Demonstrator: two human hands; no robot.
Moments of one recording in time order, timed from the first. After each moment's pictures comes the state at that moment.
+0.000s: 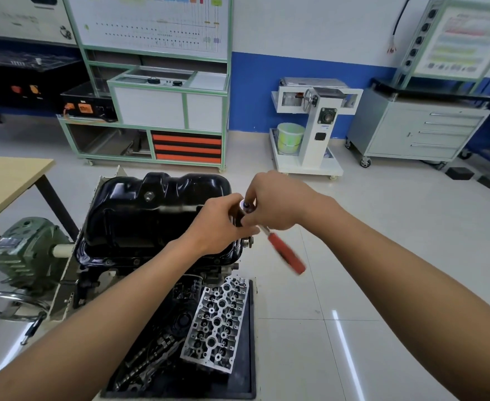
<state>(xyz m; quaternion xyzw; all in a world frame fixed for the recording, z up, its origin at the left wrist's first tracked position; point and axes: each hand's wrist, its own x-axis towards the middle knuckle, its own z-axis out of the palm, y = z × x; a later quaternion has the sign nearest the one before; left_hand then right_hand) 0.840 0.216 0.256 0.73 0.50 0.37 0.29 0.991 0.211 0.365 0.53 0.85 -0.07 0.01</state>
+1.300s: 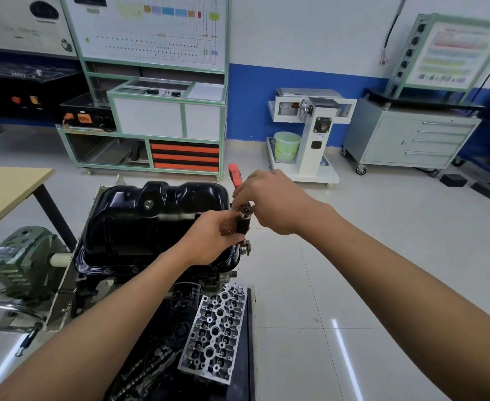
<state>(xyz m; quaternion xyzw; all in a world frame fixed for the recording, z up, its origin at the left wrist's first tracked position) 0.830 0.210 0.252 0.71 0.47 0.36 0.38 0.998 0.216 0.363 0.41 0.91 0.09 0.00</state>
